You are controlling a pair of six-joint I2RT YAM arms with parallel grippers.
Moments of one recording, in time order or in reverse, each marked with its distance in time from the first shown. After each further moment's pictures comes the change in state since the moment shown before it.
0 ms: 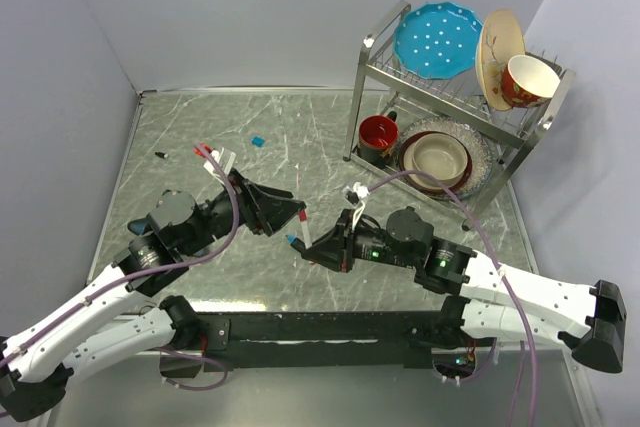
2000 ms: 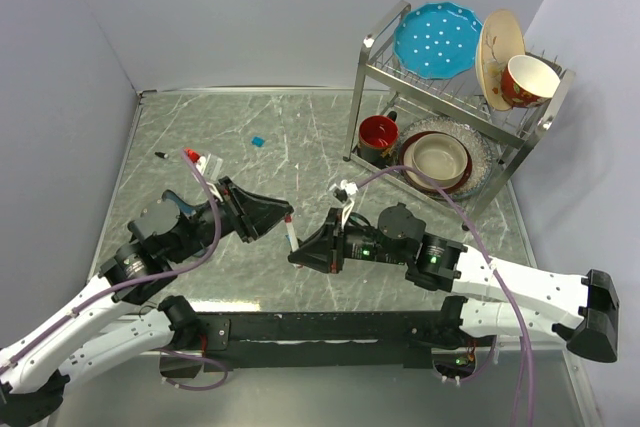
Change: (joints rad) left arm -0.001 -0.077 -0.003 -0.050 0.026 -0.035; right arm 0.044 0.080 0.073 0.059 -0.047 0.037
